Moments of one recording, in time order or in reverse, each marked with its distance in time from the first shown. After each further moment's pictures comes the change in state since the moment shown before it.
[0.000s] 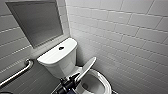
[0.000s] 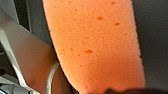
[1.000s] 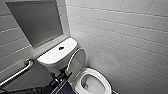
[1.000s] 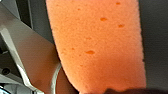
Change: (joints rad) left arm -0.105 -0.118 -0.022 -0.110 -0.056 -0.206; right arm -0.002 0.014 -0.004 0.001 -0.001 0.003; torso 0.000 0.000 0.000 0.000
